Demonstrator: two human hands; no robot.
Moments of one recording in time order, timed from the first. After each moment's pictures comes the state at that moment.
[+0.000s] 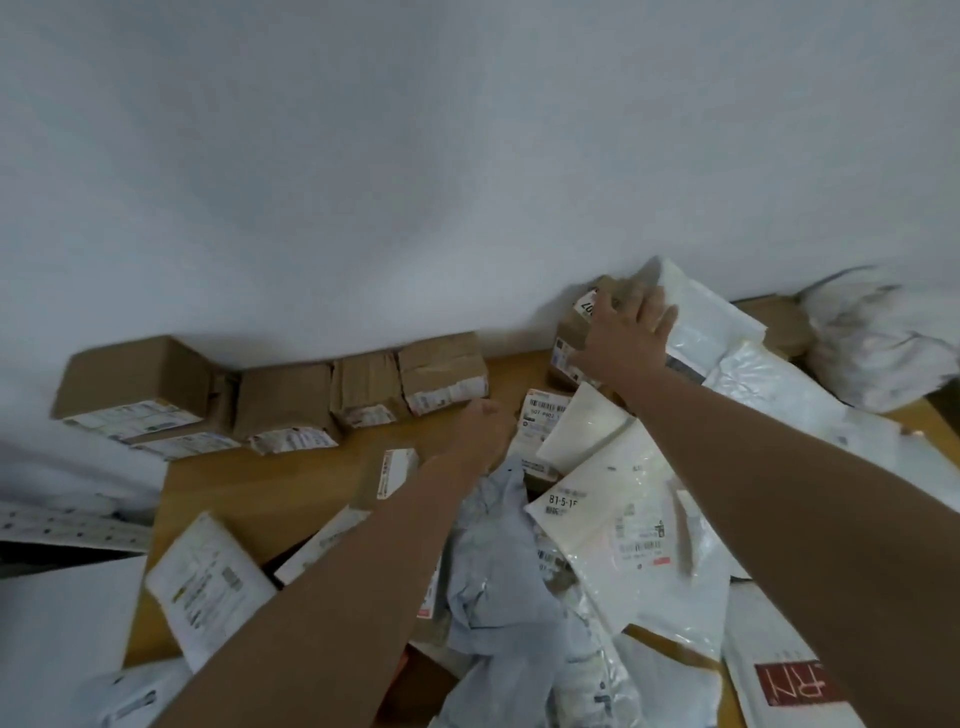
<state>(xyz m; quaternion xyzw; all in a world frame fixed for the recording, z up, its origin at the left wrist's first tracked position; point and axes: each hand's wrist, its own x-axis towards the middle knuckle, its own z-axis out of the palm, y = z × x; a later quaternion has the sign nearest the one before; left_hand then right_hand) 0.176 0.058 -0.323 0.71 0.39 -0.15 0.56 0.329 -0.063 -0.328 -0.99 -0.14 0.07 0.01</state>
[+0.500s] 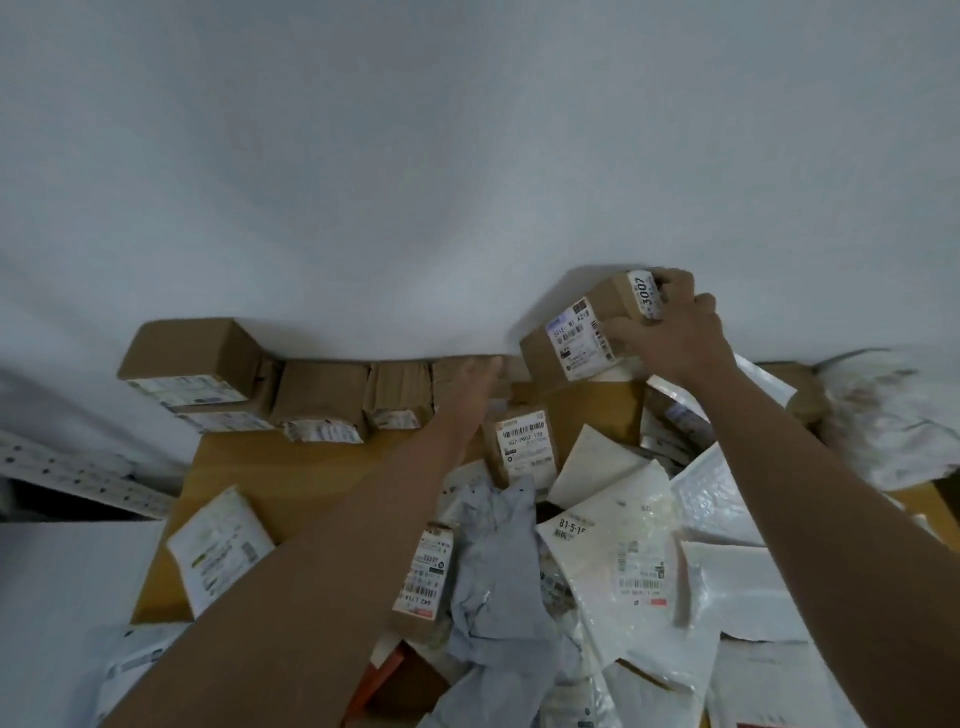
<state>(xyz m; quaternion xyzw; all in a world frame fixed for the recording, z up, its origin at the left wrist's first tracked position) 0.178 0.100 -0.288 0.60 0.38 -0.02 0.71 0.328 -0.077 -0.227 -0.94 -0.14 0.09 0.31</state>
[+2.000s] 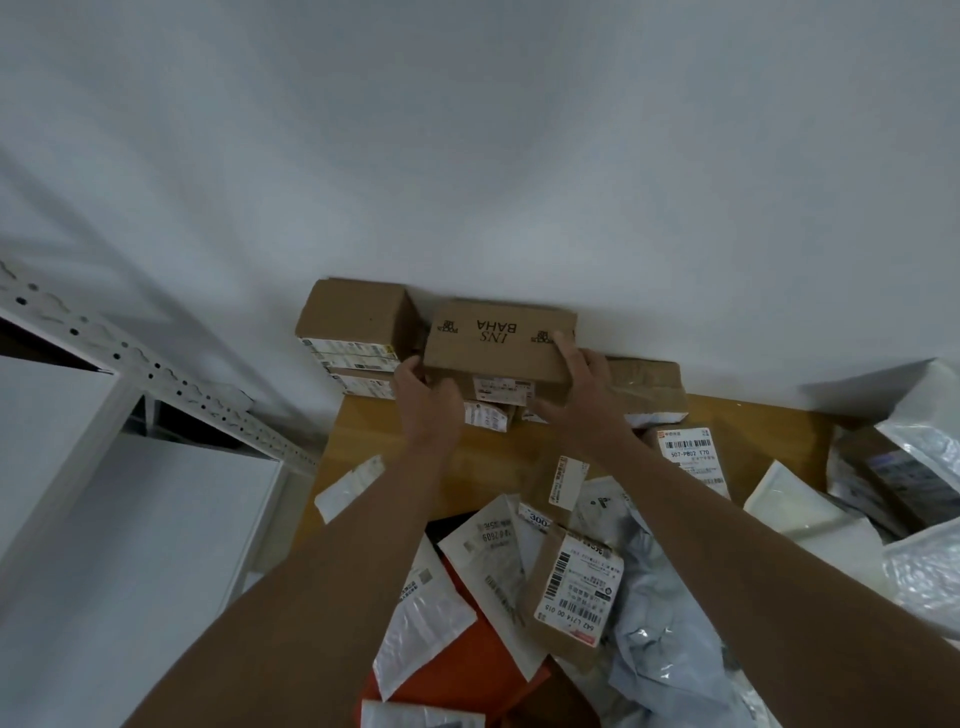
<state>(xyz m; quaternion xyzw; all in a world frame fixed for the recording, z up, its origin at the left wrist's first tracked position) 0.054 0.289 -0.346 0.57 0.55 0.26 0.56 0.180 0.155 -0.354 -0.84 -0.35 0.20 0.36</state>
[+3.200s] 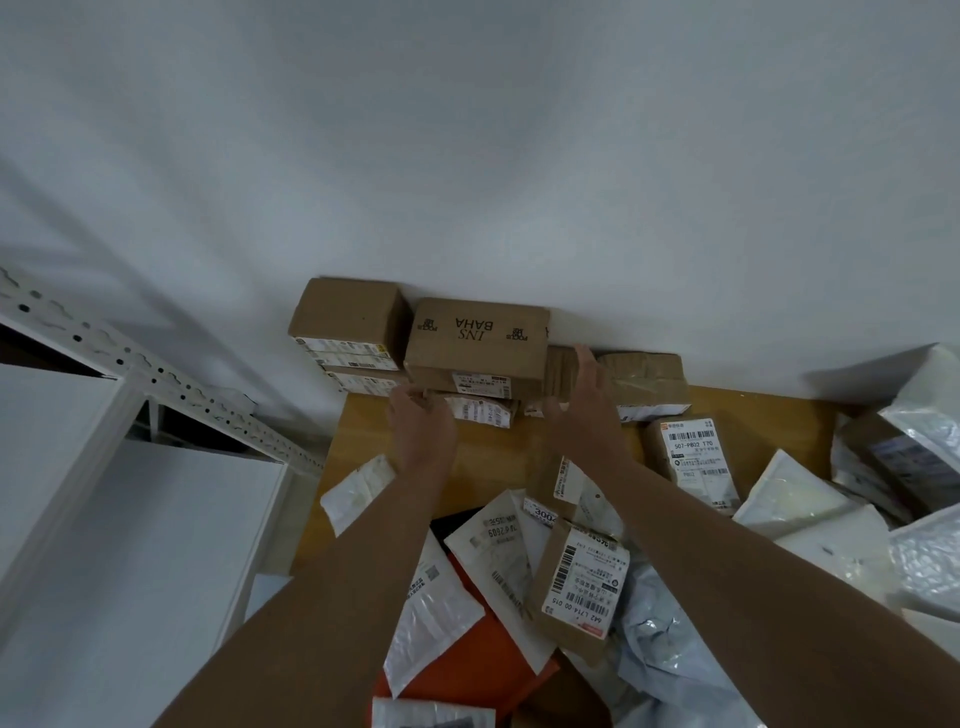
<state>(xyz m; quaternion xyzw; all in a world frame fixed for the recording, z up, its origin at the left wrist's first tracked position) 0.033 0.284 -0.359 0.59 0.60 0.22 0.49 0.162 0.158 -0.376 -0.88 -0.25 0.18 0.37</state>
